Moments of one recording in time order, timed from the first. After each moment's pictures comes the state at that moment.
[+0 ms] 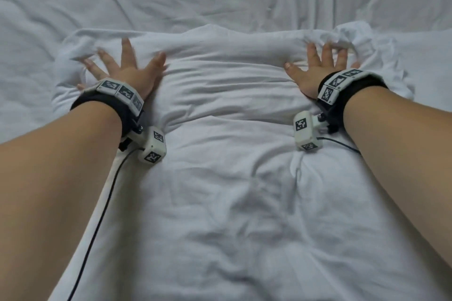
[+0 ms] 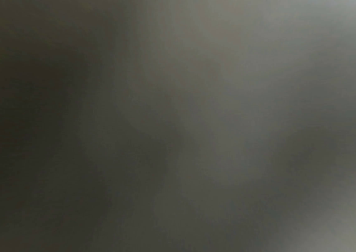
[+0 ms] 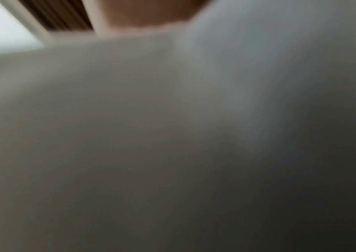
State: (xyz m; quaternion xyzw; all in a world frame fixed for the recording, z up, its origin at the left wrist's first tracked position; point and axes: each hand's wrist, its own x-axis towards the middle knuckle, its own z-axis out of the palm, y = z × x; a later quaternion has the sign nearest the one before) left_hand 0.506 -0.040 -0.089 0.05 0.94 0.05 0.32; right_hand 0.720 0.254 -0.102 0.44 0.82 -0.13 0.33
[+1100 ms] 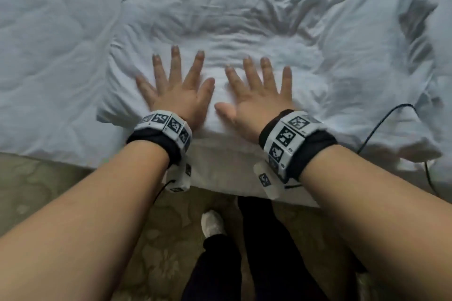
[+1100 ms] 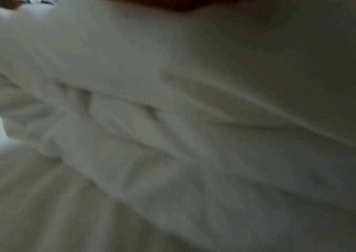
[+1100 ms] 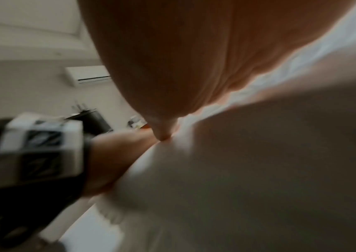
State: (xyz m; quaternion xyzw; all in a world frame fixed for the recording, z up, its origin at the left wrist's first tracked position) left_hand 0.857 -0.222 -0.054 0.13 0.97 0.04 0.21; right_hand 0.933 -0.059 -0.027 0.08 0.96 -0.08 0.26
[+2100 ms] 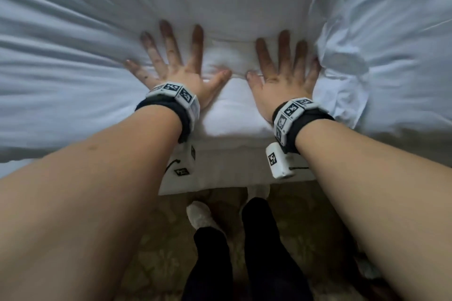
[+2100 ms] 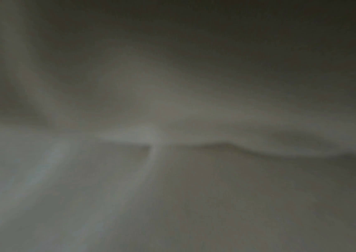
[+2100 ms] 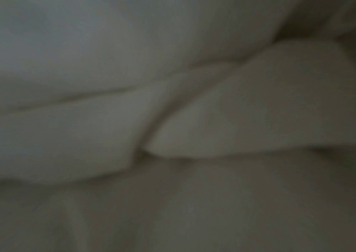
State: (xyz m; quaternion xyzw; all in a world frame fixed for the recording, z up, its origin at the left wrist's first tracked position) left_hand 0.919 -0.033 -0.126 0.22 0.94 -0.02 0.24; right_hand 1.050 0.116 -0.164 0.34 0.93 -0.10 0.11
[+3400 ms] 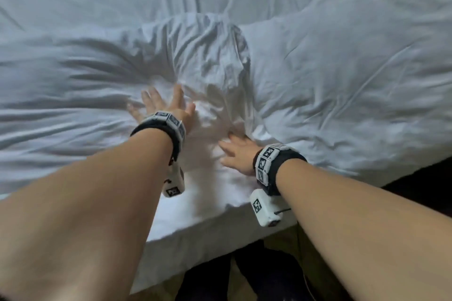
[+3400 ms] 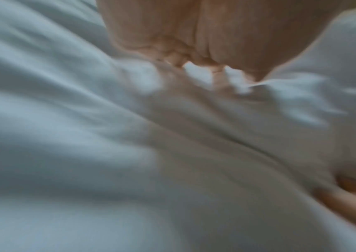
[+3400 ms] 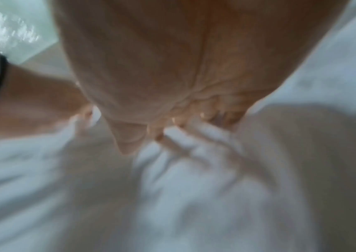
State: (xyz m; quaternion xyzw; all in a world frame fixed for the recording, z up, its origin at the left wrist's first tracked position) left_hand 0.818 0.107 -0.047 0.26 0.90 -0.07 0.33; right_hand 1.016 0.195 -0.062 0.27 0.82 -0.30 0.40
